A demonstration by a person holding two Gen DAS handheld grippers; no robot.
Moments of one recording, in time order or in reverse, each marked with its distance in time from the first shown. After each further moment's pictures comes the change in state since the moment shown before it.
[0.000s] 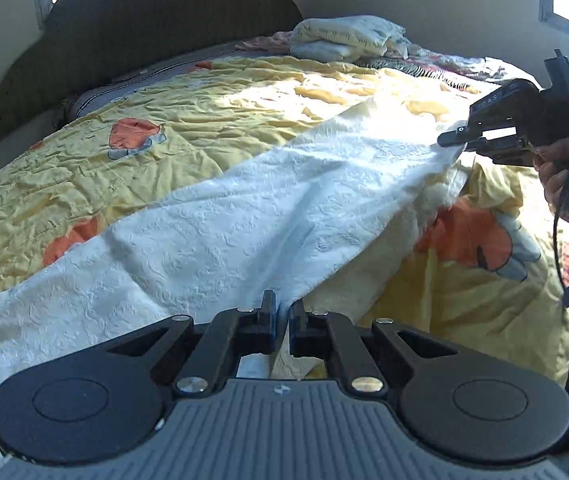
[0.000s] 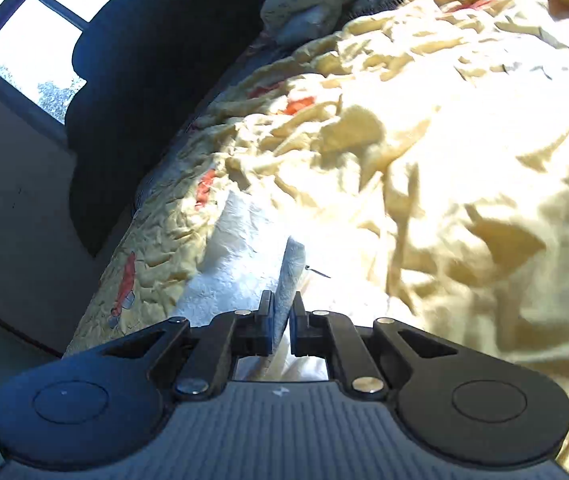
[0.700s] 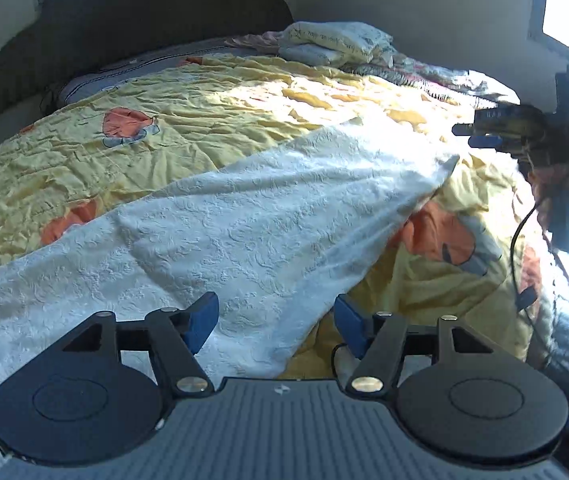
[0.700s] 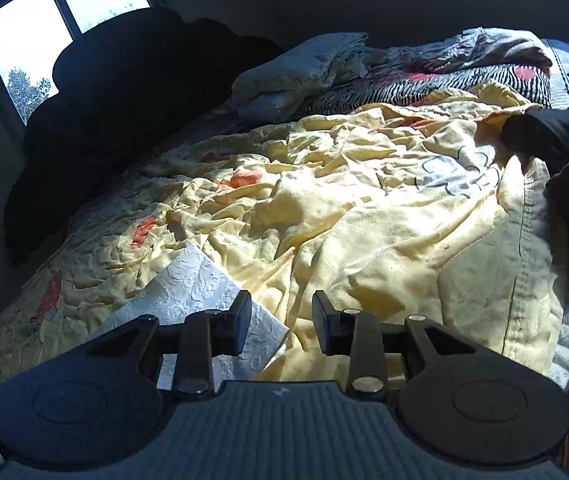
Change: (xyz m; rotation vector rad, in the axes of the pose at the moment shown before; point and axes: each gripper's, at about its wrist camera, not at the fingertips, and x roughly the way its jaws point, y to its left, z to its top) left arm -0.038 0.030 -0.004 -0.108 -0.009 -0.121; right arm -0.055 0.053 -0.033 -0.411 -0.265 -0.184
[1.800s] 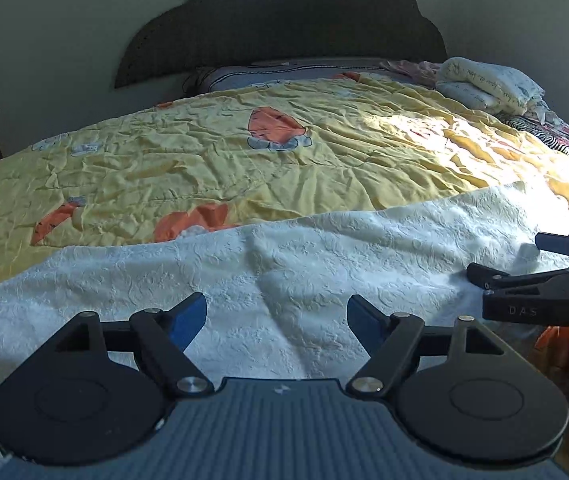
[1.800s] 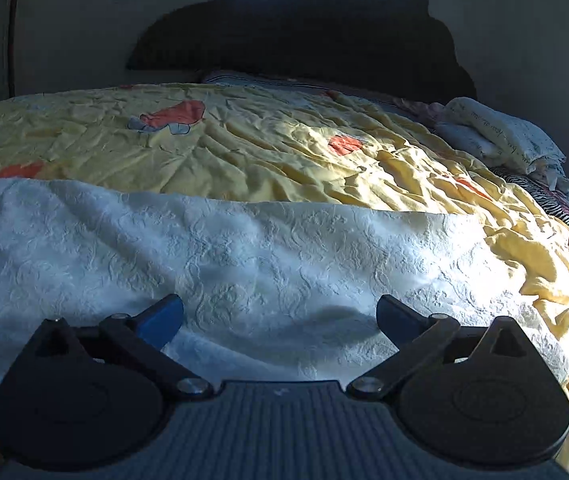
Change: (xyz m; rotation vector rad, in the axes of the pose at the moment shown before) left arm 0.043 0.026 0.023 -0.210 -0.037 0.412; right arm 0.076 0.134 -0.076 -0.576 0.150 0.076
